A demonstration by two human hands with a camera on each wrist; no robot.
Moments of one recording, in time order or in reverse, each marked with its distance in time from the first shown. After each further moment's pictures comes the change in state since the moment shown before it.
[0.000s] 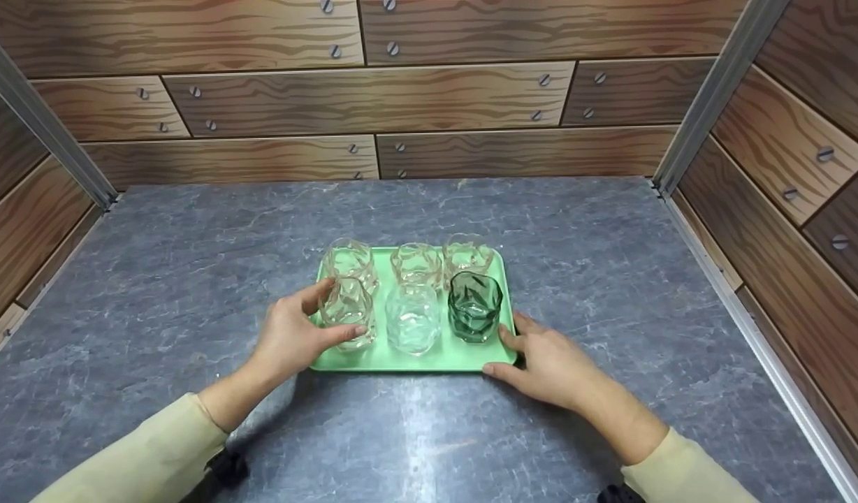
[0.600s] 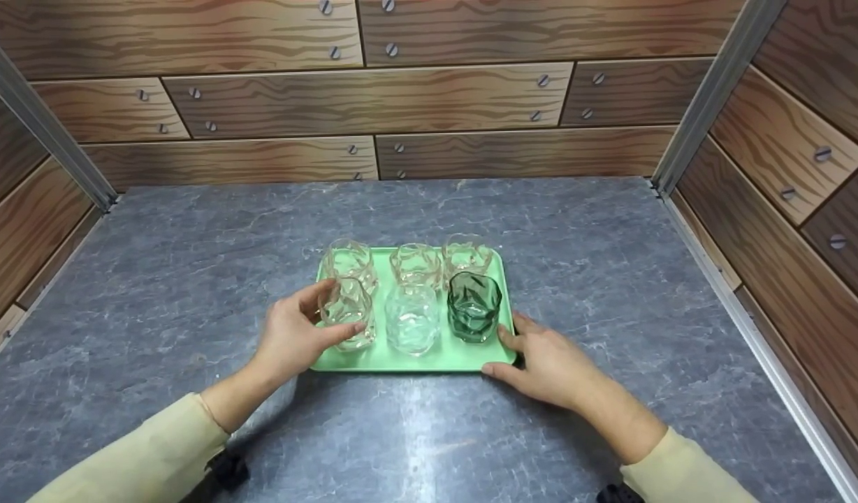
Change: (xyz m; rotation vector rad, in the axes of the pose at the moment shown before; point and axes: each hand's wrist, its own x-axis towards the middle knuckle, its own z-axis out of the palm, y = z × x) left_hand -0.001 -0.004 0.003 -0.095 0.016 0.025; right_hand -0.001 0.001 0.001 0.012 -0.001 0.002
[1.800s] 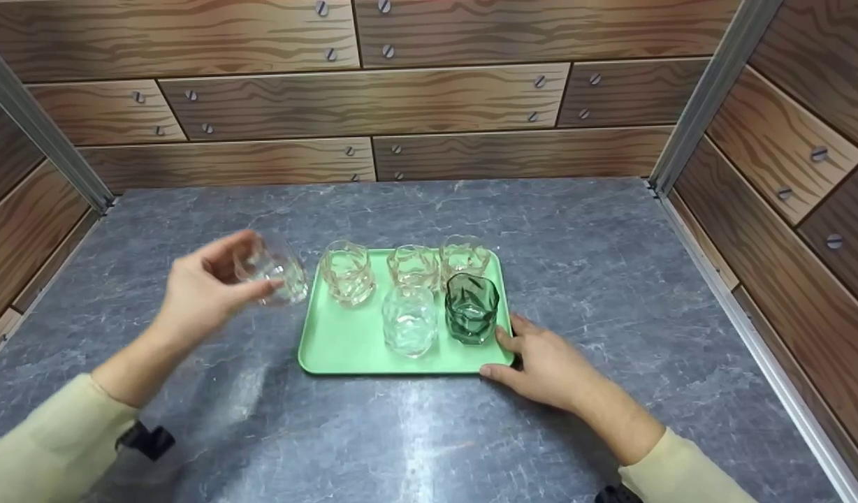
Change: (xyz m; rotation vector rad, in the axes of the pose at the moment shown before) left_hand 0.026 0.016 -0.105 -0.150 0.044 -0.033; right_hand 0.000 0.000 -0.001 0.009 0.002 0.013
